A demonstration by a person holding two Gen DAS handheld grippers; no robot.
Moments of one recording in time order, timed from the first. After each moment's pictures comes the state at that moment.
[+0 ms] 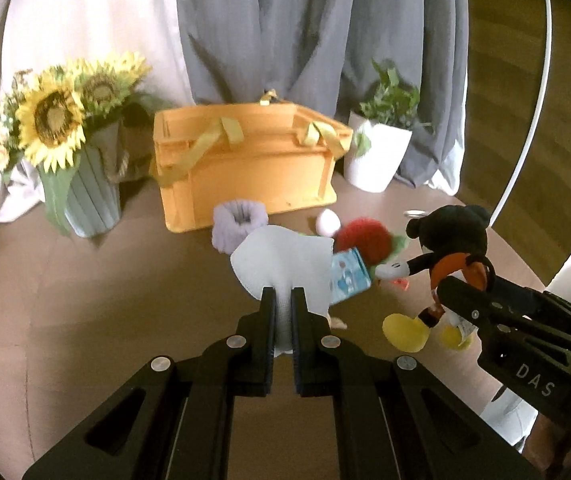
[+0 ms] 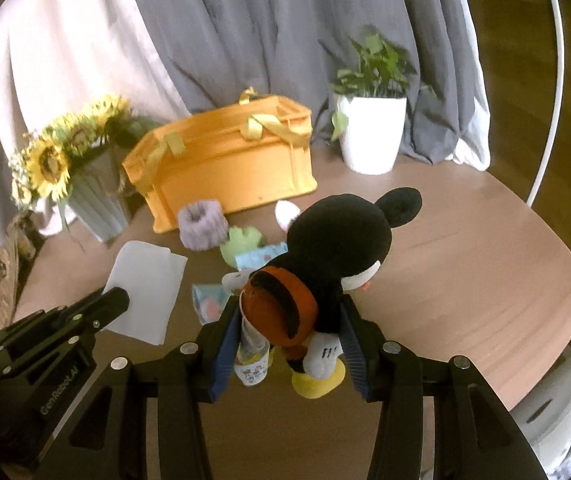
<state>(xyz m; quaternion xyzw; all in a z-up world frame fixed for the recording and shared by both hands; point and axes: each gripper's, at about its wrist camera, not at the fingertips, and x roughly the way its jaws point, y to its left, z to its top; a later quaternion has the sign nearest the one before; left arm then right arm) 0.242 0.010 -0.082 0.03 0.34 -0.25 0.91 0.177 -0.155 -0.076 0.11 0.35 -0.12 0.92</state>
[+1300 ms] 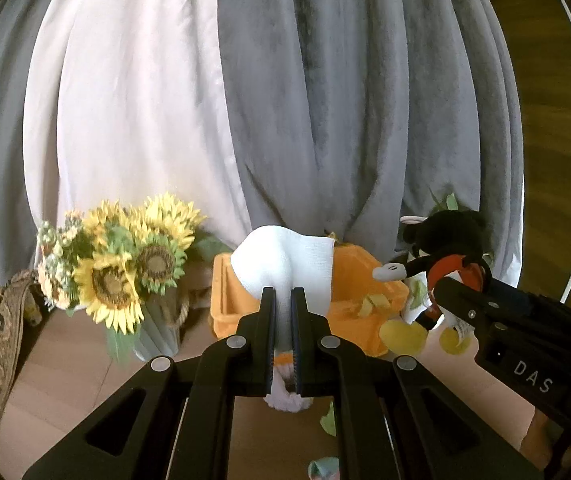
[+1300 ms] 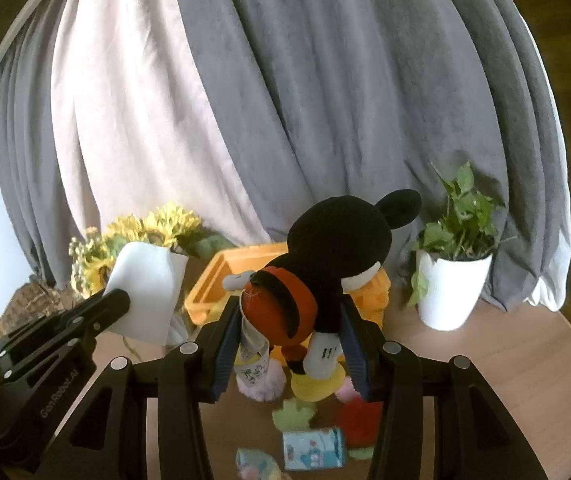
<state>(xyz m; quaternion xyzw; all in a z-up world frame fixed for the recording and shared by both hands) 0.294 -0.014 0.023 0.01 0.18 -0.12 0.98 0.270 -0.186 0.012 0.08 0.20 0.03 0.98</state>
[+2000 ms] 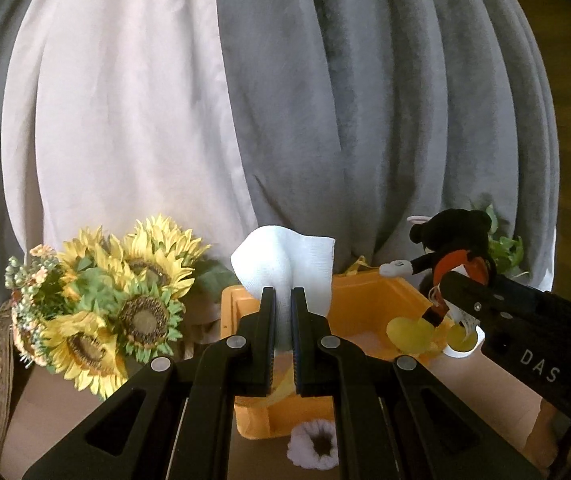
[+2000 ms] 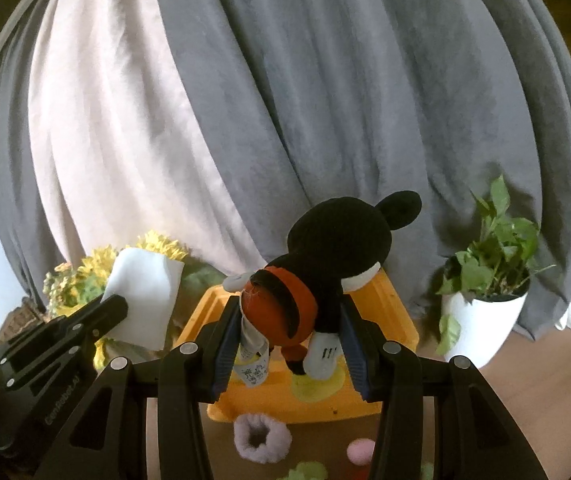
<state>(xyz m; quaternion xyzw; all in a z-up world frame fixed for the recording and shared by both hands) 0.386 -0.015 0.023 0.02 0.17 -0.11 0.98 0.361 -0.195 0.012 0.10 0.19 0.02 0.98</state>
